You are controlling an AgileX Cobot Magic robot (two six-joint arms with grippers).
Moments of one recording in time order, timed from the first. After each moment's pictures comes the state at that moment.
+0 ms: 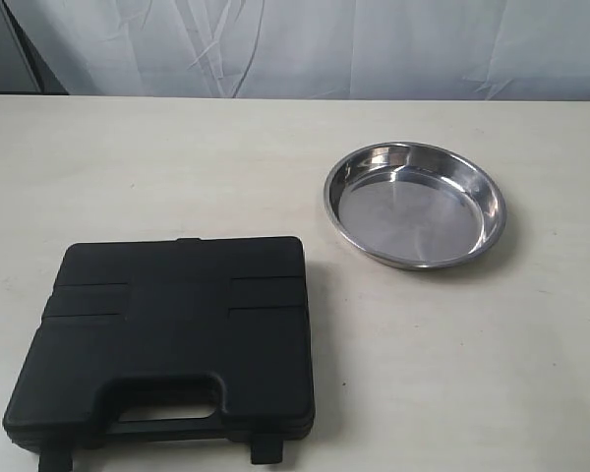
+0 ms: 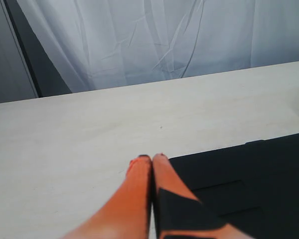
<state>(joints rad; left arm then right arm) -0.02 0.00 0.00 0.03 0.23 0.03 -0.08 0.00 -0.01 0.45 -0.14 0.19</state>
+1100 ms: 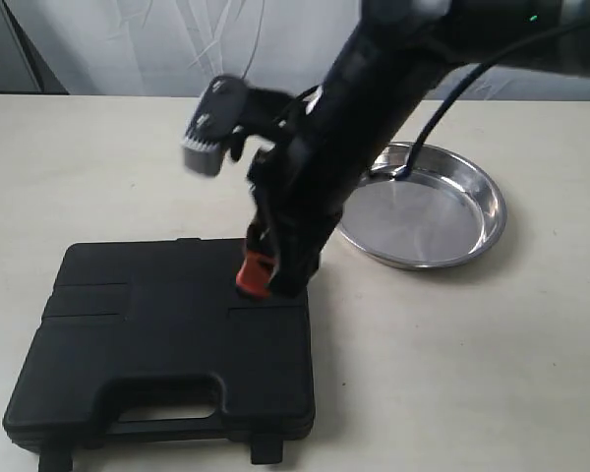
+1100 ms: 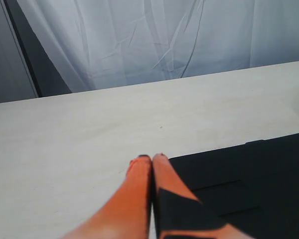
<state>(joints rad) -0.02 0.00 0.00 0.03 0.23 0.03 0.70 1.75 -1.37 0.52 1.07 -1.02</state>
